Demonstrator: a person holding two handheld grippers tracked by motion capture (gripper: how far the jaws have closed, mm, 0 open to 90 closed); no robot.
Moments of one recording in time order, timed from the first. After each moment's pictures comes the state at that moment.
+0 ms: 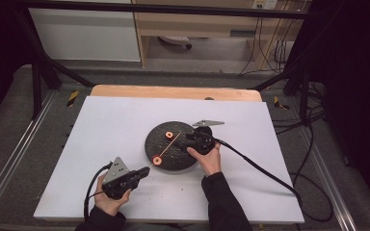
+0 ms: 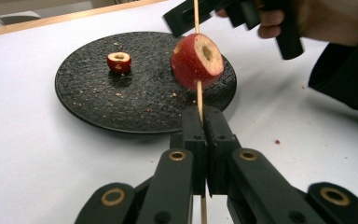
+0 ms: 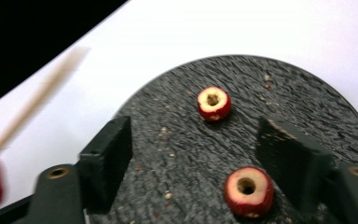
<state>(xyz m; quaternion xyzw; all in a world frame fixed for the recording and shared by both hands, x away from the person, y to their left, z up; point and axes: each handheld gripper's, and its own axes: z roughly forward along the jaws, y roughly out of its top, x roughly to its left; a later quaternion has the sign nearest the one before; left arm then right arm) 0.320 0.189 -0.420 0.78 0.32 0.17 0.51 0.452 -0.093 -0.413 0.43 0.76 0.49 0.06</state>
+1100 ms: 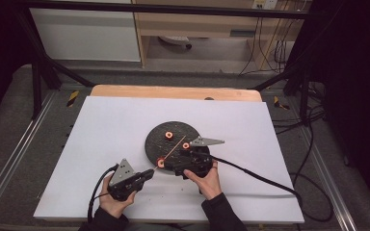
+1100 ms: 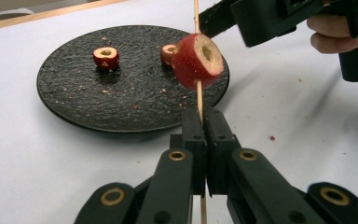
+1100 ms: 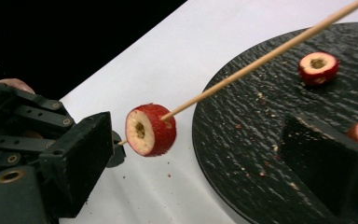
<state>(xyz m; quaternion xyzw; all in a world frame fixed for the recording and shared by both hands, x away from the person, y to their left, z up) 0.318 0.175 -0.426 0.79 0.31 0.17 0.50 0.387 -0.081 -0.411 0.38 0.75 0.54 -0.01</state>
